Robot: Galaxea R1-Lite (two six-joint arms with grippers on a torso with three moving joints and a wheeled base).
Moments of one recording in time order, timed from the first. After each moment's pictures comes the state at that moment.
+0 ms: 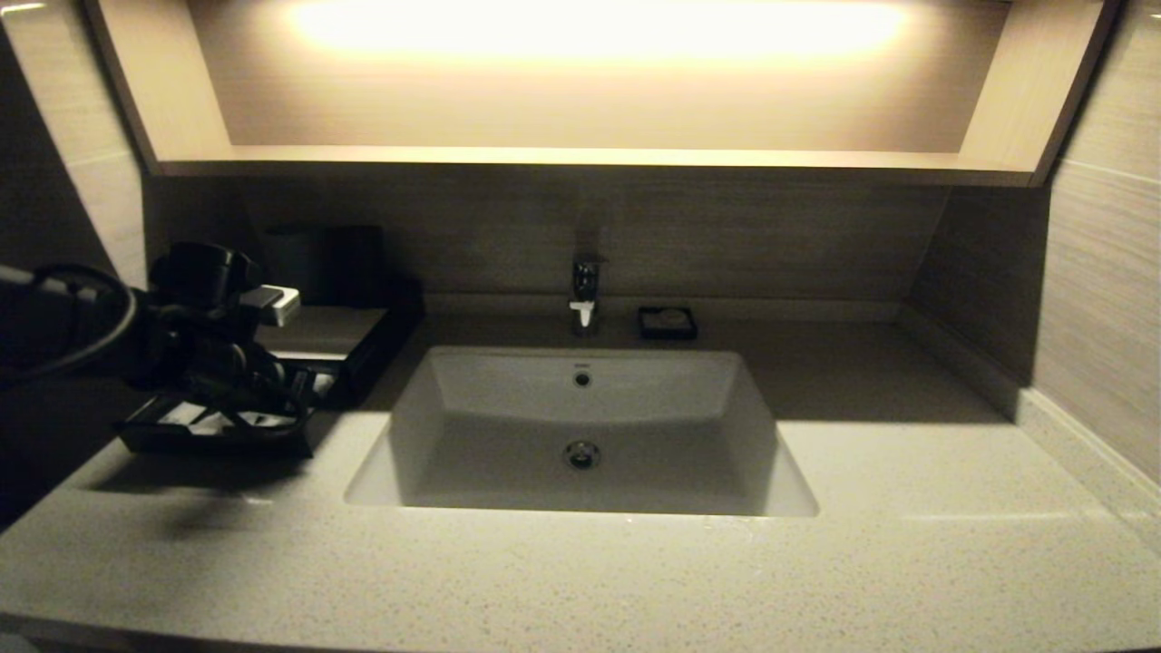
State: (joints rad) left arm 0.05 1.91 -1.26 0.15 0.04 0.17; right arm 0.00 0.00 0.00 0.00 0.00 -0.01
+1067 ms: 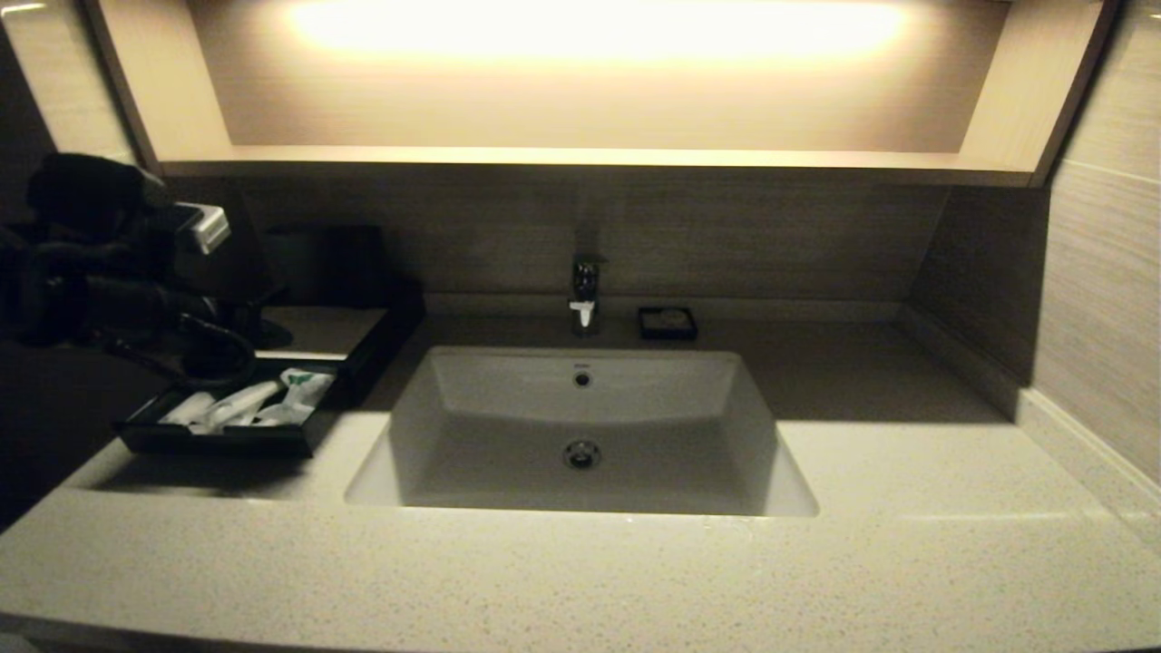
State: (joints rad) left arm 0.09 1.70 -1.28 0.16 0.05 0.16; right arm 0.00 0.00 0.00 0.00 0.00 -0.01
